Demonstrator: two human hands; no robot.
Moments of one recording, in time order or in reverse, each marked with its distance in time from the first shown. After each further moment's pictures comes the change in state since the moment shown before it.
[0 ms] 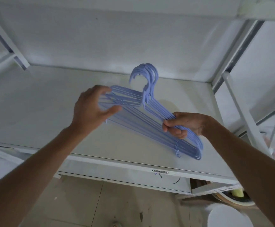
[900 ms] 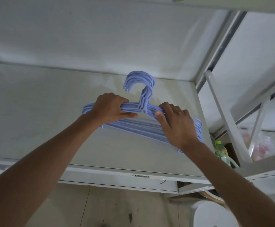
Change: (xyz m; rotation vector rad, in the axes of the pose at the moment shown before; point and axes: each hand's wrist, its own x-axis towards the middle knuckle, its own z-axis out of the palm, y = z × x) left_hand 0.052 0.043 0.112 0.213 -0.342 0.249; right_hand -0.026 0.026 0.028 -1.307 1.183 -0.155
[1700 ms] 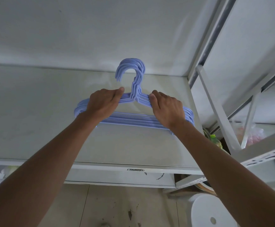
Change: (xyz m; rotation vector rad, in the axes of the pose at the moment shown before) left_hand 0.000 0.020 0.002 -0.086 0.010 -0.251; right_hand 0.032 0.006 0.012 -0.095 0.097 0.047
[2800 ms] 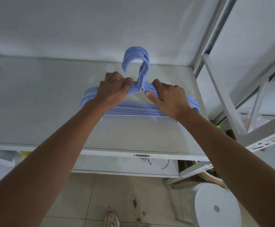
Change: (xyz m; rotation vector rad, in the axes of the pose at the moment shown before) left_hand -0.009 0.009 -0.007 0.029 -0.138 0.001; right_hand -0.008 -0.005 0.000 -0.016 0.042 -0.184
